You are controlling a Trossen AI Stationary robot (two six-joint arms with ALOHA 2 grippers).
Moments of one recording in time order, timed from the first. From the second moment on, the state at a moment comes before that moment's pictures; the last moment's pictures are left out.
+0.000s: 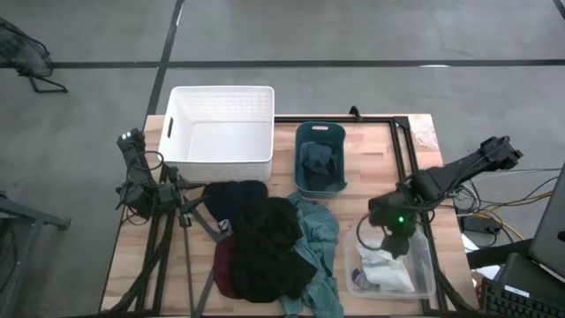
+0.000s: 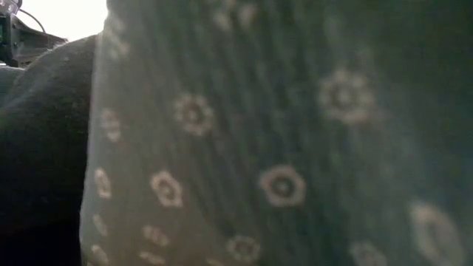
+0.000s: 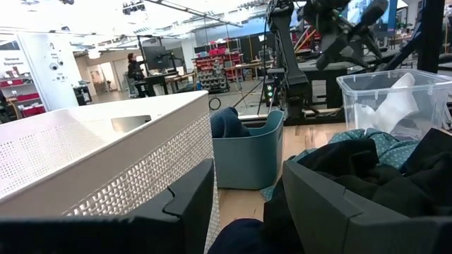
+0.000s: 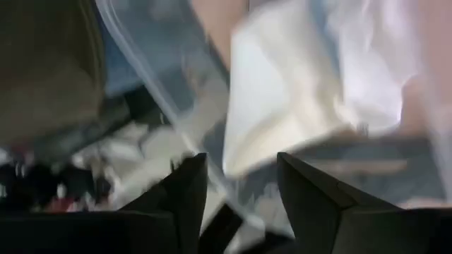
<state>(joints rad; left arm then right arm) -1.08 0.03 0.01 0.18 -1.36 0.32 0.40 1.11 1.00 -1.05 -0.67 1.12</state>
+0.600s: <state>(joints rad) -1.08 0.03 0.01 0.18 -1.36 0.32 0.05 1.10 1.05 -0.91 -0.06 0.38</state>
